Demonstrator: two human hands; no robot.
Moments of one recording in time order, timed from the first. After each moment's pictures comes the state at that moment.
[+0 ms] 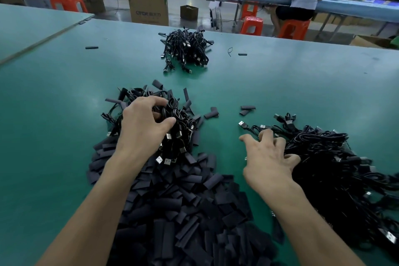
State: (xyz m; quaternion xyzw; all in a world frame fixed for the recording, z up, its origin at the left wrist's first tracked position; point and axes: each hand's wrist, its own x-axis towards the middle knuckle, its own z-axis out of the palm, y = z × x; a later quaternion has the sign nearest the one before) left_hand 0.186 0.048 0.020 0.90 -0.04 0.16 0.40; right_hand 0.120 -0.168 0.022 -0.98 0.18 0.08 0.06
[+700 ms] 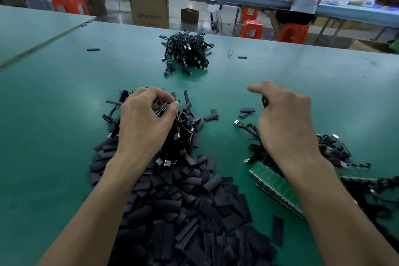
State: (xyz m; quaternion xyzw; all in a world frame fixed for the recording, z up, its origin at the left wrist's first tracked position) left_hand 0.180 0.040 0.035 0.86 -0.07 0.27 0.43; right_hand 0.129 -0.173 0.087 -0.93 0.03 -0.28 0.21
